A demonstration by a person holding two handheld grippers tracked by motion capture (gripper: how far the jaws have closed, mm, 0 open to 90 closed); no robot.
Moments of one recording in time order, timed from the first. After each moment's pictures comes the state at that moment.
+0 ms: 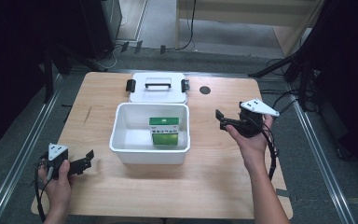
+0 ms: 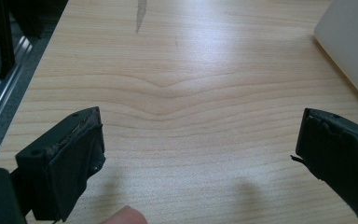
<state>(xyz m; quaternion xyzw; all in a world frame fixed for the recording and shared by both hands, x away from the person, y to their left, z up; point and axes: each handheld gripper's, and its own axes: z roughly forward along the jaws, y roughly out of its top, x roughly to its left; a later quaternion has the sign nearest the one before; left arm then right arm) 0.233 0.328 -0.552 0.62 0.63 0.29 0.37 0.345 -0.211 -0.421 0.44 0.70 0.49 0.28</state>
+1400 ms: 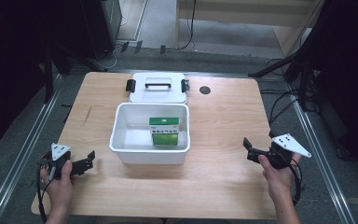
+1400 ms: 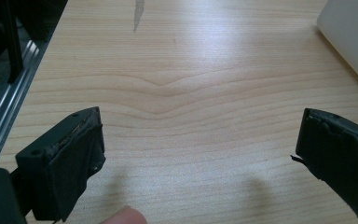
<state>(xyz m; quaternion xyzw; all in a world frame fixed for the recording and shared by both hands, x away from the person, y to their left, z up) 0.233 0.323 -0.552 0.63 0.62 0.30 0.35 0.282 -0.299 -0.481 0.48 0.66 0.48 0.32</state>
